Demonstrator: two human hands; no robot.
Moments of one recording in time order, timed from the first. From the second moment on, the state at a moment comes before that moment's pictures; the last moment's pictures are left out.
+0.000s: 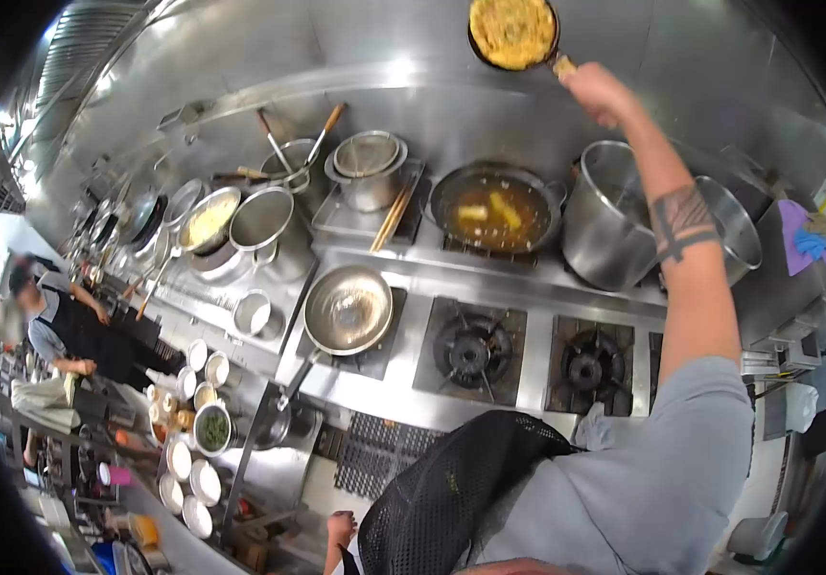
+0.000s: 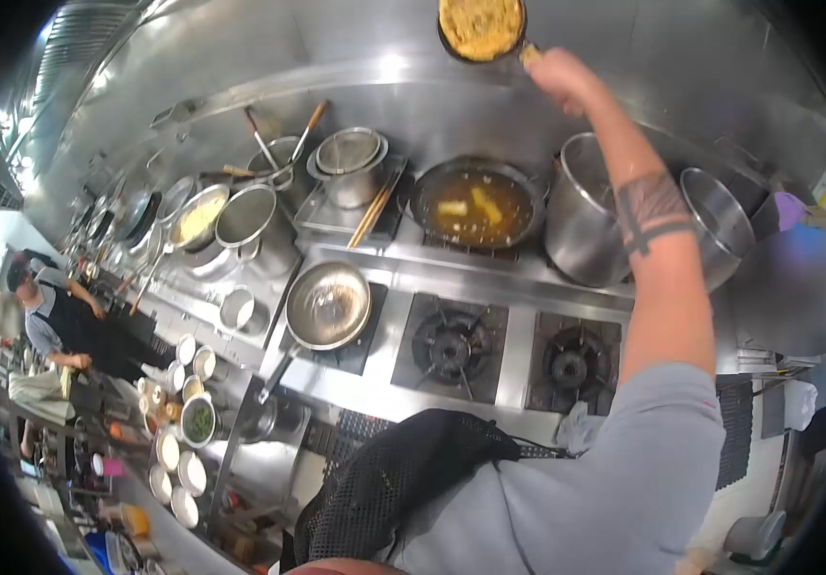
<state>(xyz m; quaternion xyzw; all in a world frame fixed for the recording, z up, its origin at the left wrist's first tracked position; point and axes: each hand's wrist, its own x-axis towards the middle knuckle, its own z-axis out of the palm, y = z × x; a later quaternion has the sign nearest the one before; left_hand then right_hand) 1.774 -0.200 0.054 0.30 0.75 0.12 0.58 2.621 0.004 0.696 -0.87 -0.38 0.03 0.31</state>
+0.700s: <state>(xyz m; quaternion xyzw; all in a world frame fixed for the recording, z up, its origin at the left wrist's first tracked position) 1.630 -0.019 0.013 0.81 0.38 -0.19 0.39 2.423 -0.019 0.383 -0.67 -0.12 0.41 0.61</state>
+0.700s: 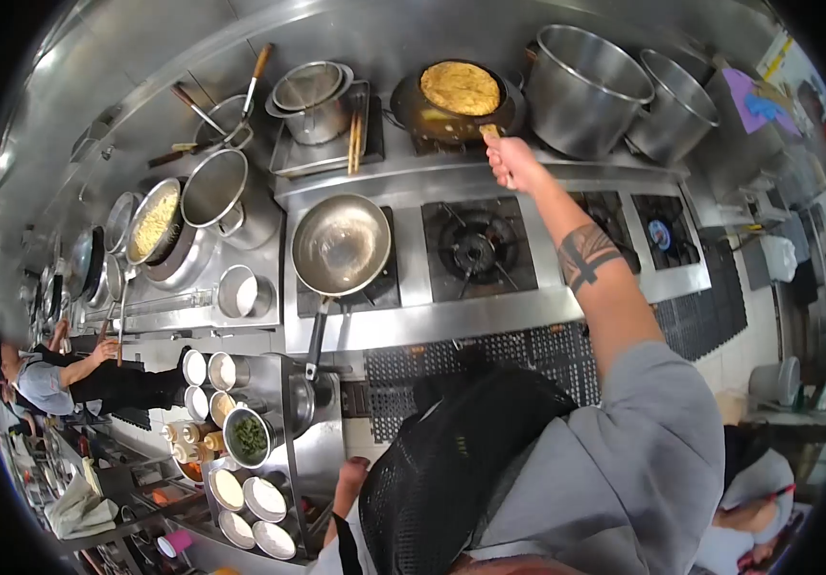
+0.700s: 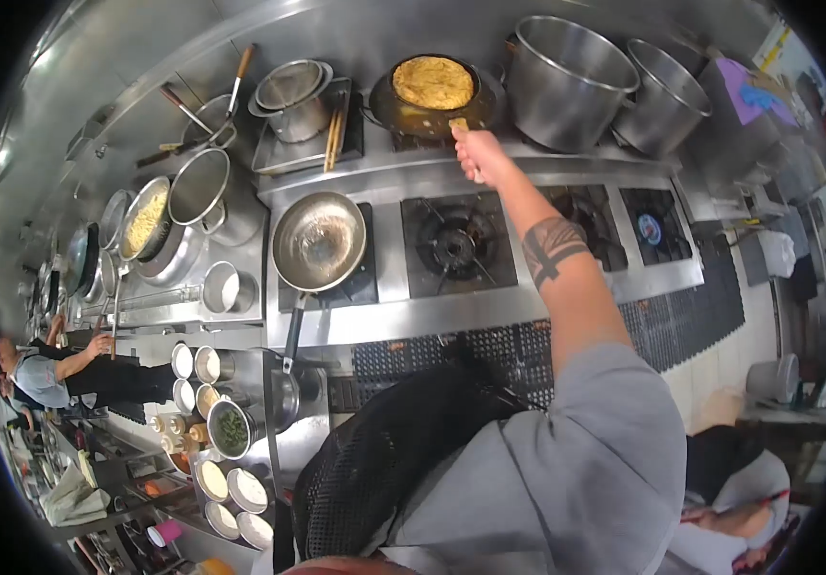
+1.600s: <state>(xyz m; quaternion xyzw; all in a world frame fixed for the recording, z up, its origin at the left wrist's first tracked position) 1.981 -0.170 0.148 0.76 0.37 -0.29 0.44 2.598 -0.624 0.181 -0.83 0.23 0.09 0.49</state>
